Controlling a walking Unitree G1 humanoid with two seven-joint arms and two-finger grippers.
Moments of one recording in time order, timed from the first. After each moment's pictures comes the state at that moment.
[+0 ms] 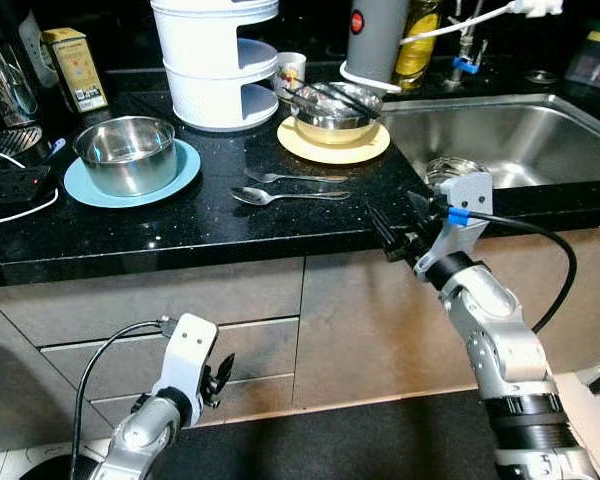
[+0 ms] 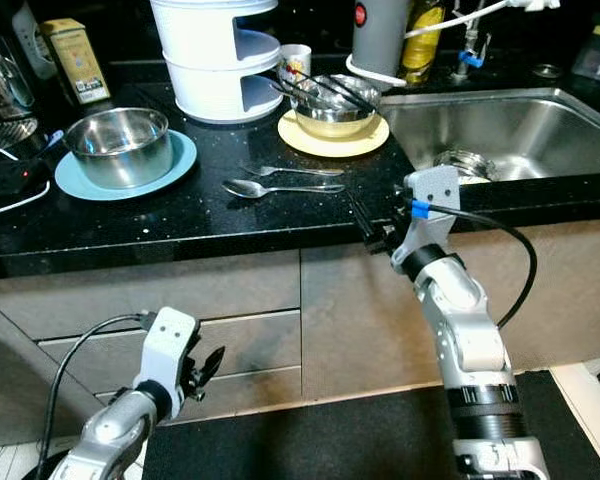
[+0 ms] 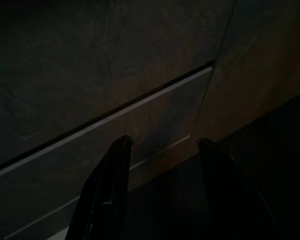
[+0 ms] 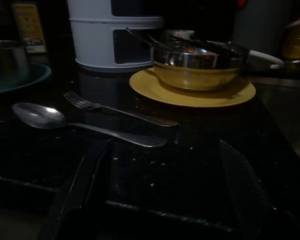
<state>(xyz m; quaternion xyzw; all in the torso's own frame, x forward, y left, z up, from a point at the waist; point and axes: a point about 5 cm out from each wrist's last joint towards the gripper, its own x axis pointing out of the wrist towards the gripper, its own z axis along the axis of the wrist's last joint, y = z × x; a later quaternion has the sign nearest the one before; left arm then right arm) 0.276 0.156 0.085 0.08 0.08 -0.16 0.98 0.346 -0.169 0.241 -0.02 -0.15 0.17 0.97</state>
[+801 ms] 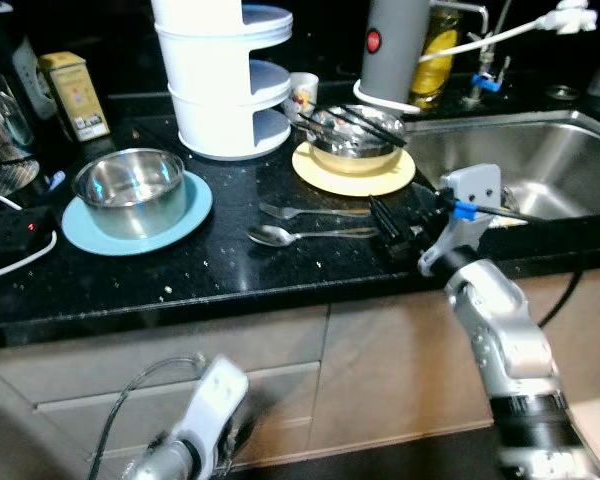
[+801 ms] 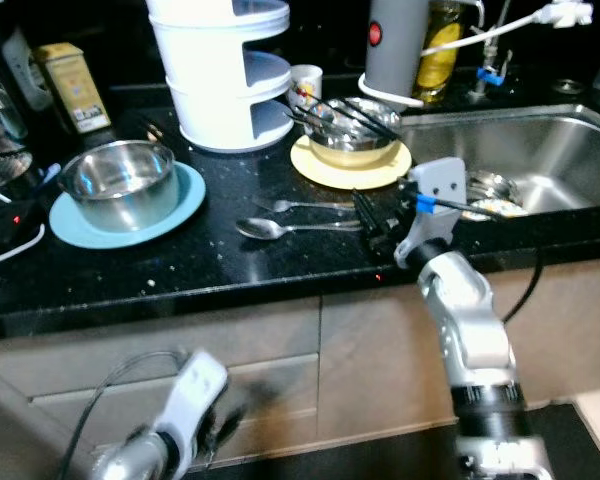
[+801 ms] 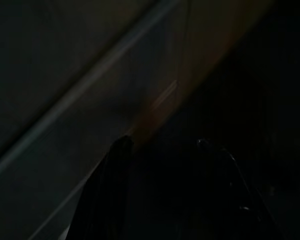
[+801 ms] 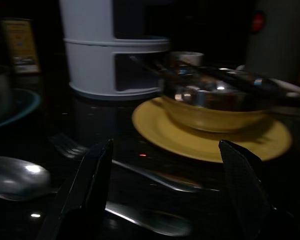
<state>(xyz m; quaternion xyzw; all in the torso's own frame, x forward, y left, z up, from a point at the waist) 0.234 0.139 0.030 0.16 0.20 -0.31 0.92 0.343 -0.171 0.248 -0.03 -0.16 0.17 0.97</state>
